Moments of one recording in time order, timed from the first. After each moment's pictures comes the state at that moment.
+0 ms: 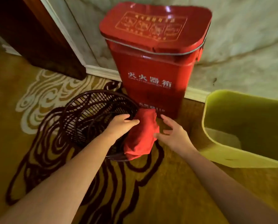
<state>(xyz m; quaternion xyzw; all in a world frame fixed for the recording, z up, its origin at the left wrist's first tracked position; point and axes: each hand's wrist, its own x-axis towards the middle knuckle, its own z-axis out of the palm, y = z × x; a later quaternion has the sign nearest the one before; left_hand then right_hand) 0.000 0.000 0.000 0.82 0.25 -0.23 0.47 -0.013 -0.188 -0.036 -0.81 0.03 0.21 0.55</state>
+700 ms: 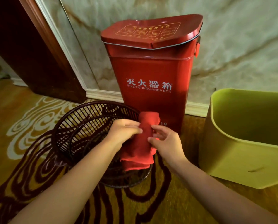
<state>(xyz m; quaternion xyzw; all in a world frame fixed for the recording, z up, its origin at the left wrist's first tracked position) 0.004 -0.001 -0.069 0.80 0.16 -0.09 0.56 -0.025 -0.145 -0.102 -0.75 0.03 0.03 0.66</state>
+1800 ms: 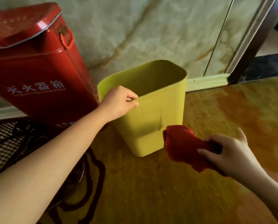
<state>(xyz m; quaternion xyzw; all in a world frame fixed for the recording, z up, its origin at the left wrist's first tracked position) 0.013 -0.259 -0.041 0.90 -0.32 -0.06 0.31 -0.205 -0.465 -0.088 -0.96 0.15 -0.07 0.24</state>
